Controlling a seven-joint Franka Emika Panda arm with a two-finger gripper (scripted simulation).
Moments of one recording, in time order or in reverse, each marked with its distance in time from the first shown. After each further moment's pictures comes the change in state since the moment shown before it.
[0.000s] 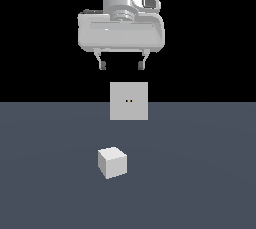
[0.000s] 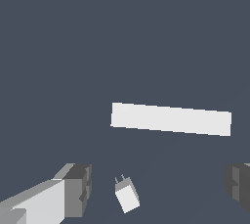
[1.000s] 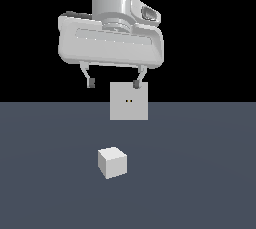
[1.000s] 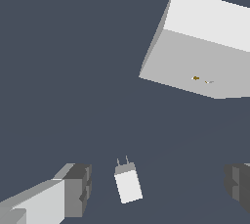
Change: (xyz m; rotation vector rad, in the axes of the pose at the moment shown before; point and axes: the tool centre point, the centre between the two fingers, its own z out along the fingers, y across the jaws) arm -0.053 -0.015 0.047 0.011 -0.004 -0.192
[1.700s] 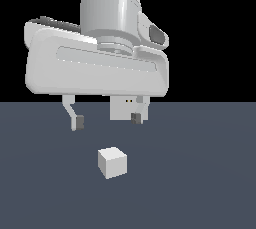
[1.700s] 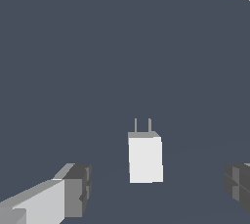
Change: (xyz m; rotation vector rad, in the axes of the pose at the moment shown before) arm -0.067 -0.016 0.062 0.015 -0.008 -0.241
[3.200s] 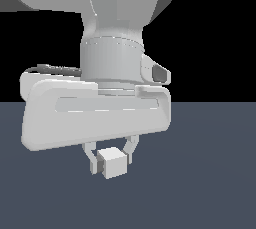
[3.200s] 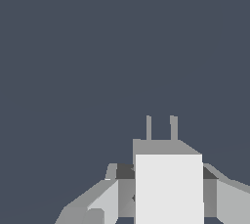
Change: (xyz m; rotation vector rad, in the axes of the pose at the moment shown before) arm -0.010 -0.001 0.058 0.000 -0.001 -0.030
